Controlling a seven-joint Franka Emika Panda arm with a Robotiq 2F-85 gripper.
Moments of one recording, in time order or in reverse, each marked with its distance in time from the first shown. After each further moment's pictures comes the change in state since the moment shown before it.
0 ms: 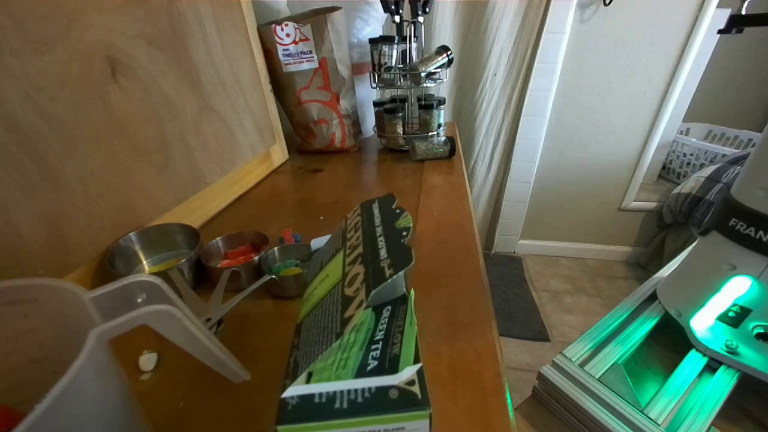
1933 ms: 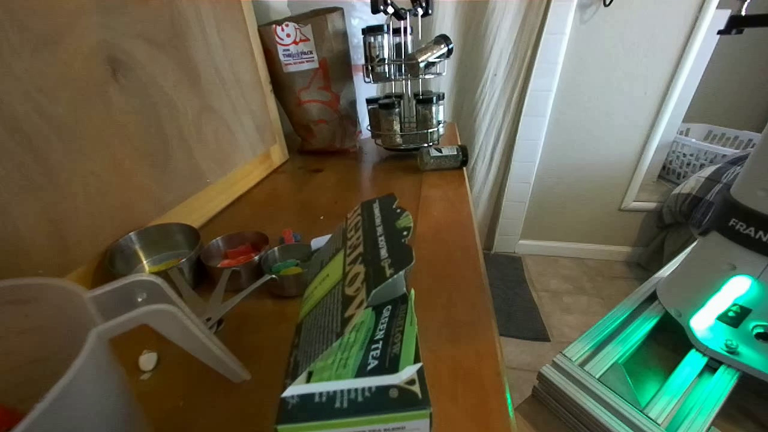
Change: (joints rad) arm 0.030 -0.075 0.042 -0.080 0.000 -0.047 -0.019
